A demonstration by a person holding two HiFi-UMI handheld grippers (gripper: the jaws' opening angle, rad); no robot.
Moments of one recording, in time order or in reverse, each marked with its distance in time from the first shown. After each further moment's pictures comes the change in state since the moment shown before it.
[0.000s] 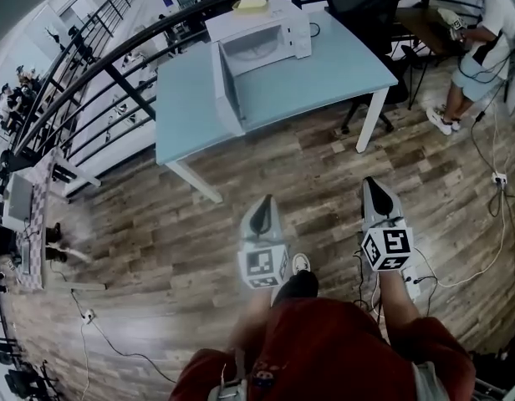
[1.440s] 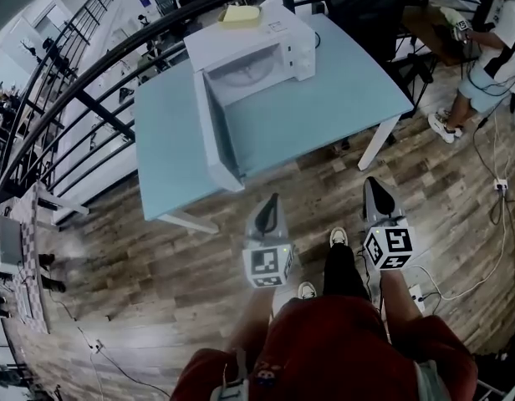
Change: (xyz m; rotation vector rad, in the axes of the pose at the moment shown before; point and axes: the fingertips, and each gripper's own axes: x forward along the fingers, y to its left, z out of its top) left arm 0.280 0.105 -0.015 -0.017 0.053 -0.110; right arm 0.278 -0.069 -0.008 0.009 0.064 -0.078
